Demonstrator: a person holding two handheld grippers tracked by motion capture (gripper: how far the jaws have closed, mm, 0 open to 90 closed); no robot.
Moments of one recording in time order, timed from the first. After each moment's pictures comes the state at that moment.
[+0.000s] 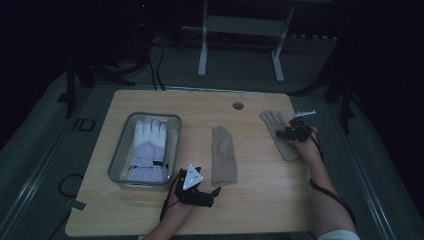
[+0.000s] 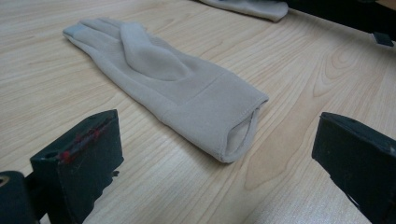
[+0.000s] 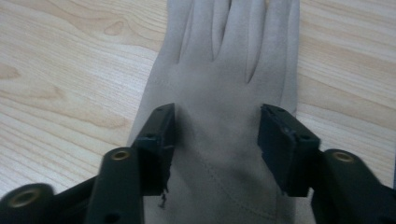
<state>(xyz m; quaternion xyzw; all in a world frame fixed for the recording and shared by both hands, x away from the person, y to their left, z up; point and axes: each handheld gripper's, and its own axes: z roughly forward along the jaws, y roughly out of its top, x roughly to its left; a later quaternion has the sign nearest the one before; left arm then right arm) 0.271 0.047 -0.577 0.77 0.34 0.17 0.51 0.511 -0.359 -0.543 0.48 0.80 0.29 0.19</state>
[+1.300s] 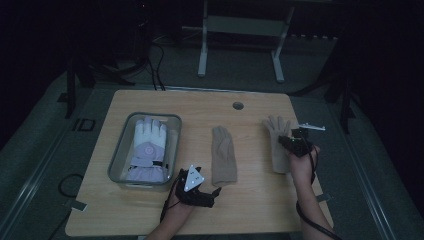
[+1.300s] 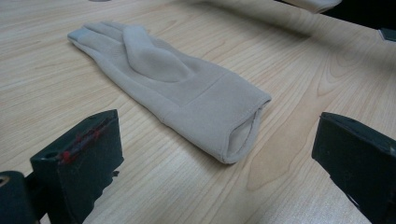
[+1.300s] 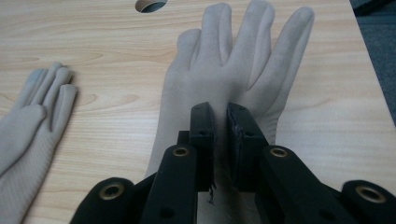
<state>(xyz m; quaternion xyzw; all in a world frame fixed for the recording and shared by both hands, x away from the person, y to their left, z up) 0.269 0.044 -0.577 0.77 0.34 0.19 0.51 0.410 -0.313 -0.498 0.60 0.68 0.35 0.22</state>
